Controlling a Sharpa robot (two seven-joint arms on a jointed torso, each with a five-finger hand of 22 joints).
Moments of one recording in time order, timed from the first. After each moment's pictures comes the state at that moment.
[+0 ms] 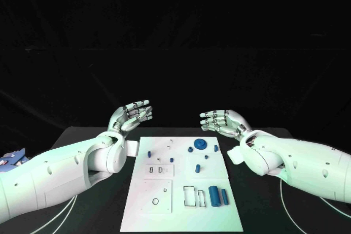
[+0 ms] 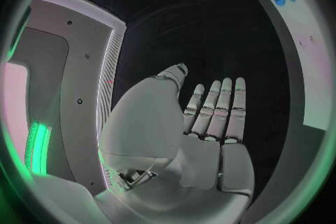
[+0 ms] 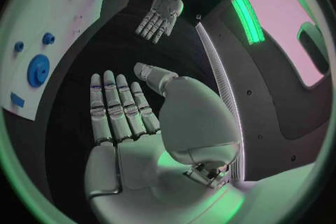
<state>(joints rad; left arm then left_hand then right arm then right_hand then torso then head) 1.11 -0.76 0.00 1.39 -0.05 -0.49 0.55 1.47 -0.10 0.27 0.26 0.24 0.66 0.17 0.18 0.12 0.79 0.24 0.14 0.07 0.75 0.20 0.24 0.15 0.15 0.68 0.29 0.23 0.12 1.19 -0.76 -0.13 1.37 -0.40 -0.38 0.42 1.28 -0.07 0.57 -0.16 0.20 0.74 0.19 0.19 0.14 0.90 0.22 0.12 0.07 0.89 0.18 0.19 0.12 0.17 0.73 0.29 0.17 0.09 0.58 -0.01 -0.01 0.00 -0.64</state>
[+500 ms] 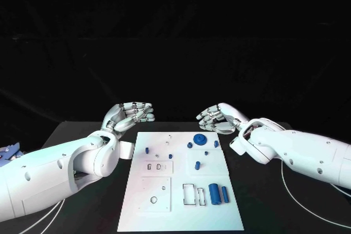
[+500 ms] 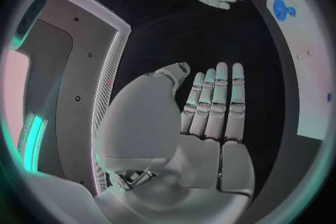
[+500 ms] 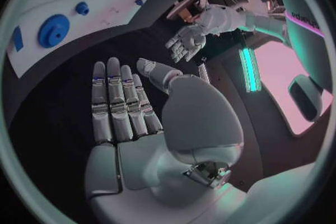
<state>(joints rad) 1.14 -0.86 0.00 1.54 -0.09 -0.42 0.53 1.44 -0.17 0.43 0.22 0.23 0.90 0.22 0.25 0.16 1.09 0.16 0.12 0.07 1.07 0.10 0.37 0.25 0.17 0.94 0.22 0.34 0.13 1.25 -0.75 -0.12 1.31 -0.88 -0.38 0.35 1.26 -0.12 0.56 -0.14 0.20 0.91 0.22 0.23 0.16 1.15 0.15 0.10 0.07 1.16 0.09 0.28 0.19 0.17 0.95 0.21 0.28 0.12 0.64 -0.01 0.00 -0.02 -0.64</state>
